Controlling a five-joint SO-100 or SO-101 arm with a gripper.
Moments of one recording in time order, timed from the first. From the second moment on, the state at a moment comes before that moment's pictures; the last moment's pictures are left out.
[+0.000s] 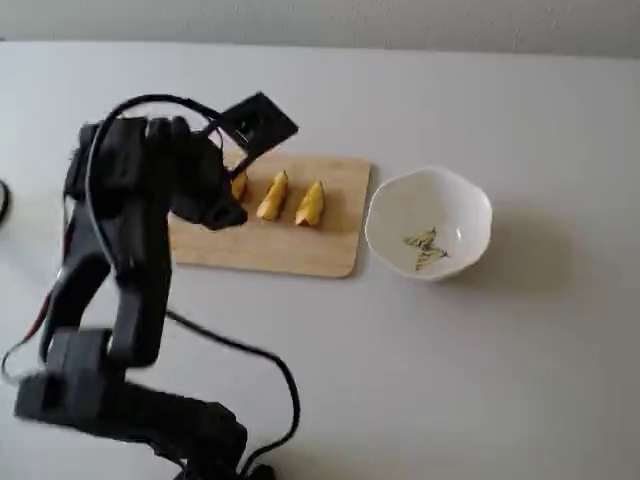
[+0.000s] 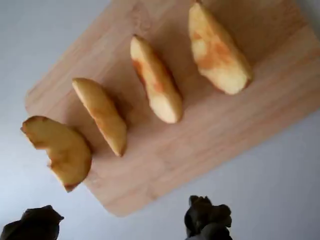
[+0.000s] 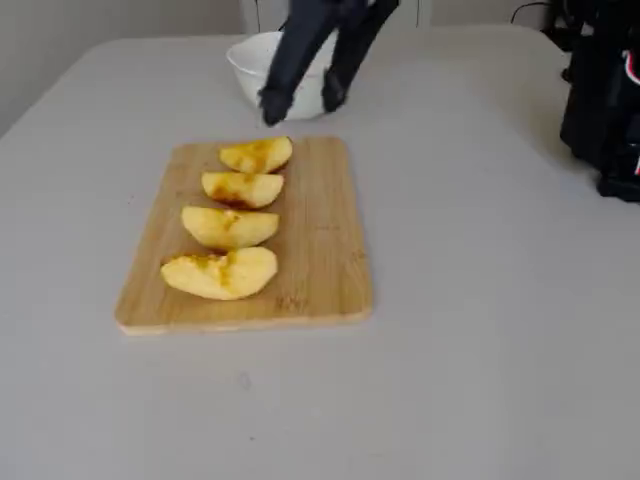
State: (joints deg) arm -20.9 85.4 79.2 78.3 -40.0
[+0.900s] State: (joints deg) arm -22.7 31.8 9.4 101.3 -40.5
